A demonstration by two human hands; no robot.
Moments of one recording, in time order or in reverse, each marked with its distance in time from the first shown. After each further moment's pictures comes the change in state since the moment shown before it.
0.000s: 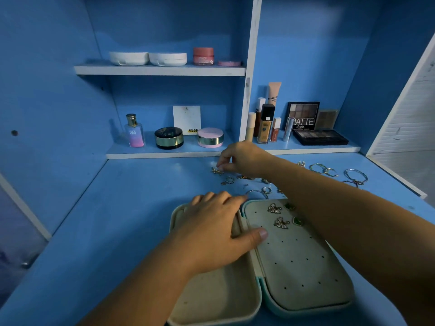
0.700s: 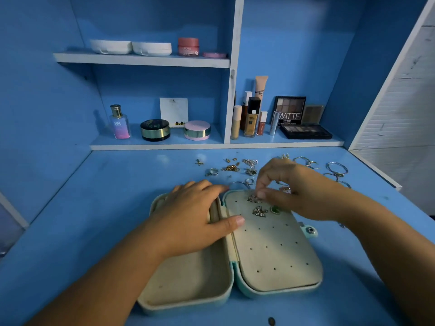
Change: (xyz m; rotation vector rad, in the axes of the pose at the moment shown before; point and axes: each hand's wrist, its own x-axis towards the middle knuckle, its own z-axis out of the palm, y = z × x) left_hand 0.000 0.001 -0.004 -0.085 -0.030 -0.021; right_hand -0.161 -0.011 -0.045 0.200 -0.027 0.002
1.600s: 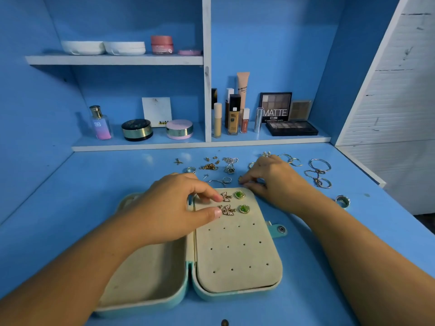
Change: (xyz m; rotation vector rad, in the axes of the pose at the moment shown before) left_hand 0.014 0.028 -0.004 -0.256 0.110 0.012; right_hand 0.014 0.071 0.020 -0.234 0.230 -0.016
